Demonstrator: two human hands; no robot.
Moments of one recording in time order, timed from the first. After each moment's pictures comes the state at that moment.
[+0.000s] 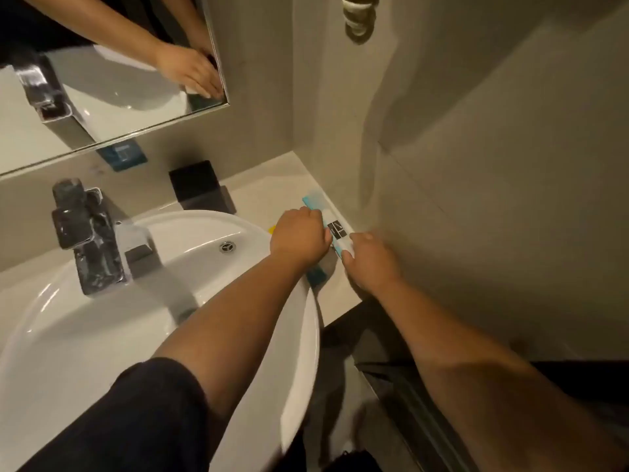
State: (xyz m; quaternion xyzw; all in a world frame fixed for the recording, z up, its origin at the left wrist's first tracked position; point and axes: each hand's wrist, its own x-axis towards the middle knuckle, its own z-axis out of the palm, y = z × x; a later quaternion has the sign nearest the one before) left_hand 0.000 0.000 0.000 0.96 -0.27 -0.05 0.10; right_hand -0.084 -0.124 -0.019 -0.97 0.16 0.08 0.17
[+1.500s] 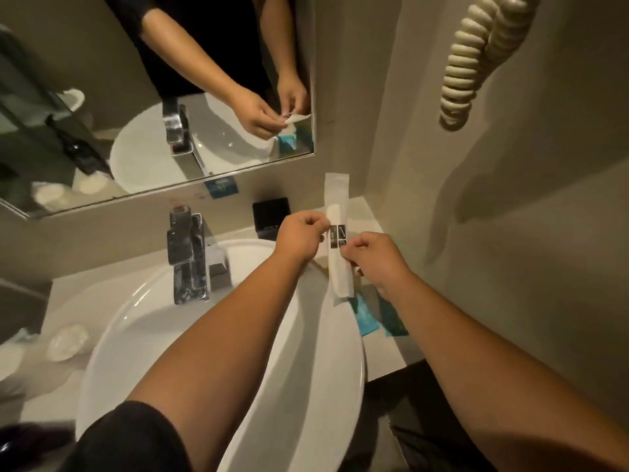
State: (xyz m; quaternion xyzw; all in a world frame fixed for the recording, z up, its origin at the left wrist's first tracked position) left_hand 0.055 0.077 0.057 0.78 0.10 -0.11 0.61; right_hand 0.008 -0.059 0.049 -0.80 0.18 0.09 0.57
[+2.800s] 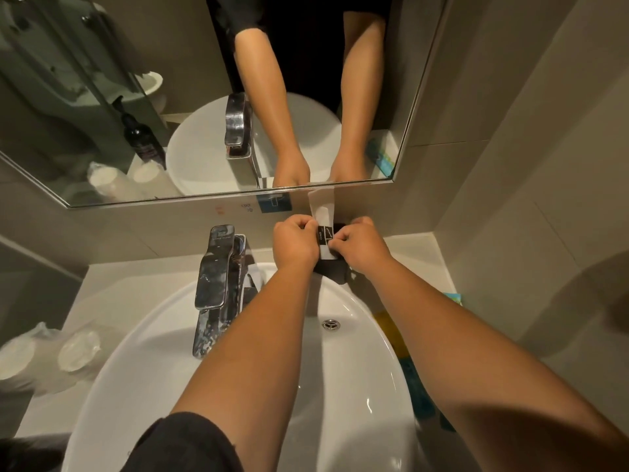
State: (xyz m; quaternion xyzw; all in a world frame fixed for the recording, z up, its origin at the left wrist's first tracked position) left_hand 0.148 0.152 -0.002 0.81 0.27 0.07 0.52; right_hand 0.167 0.036 -0.012 -0.93 0.00 0.12 0.35
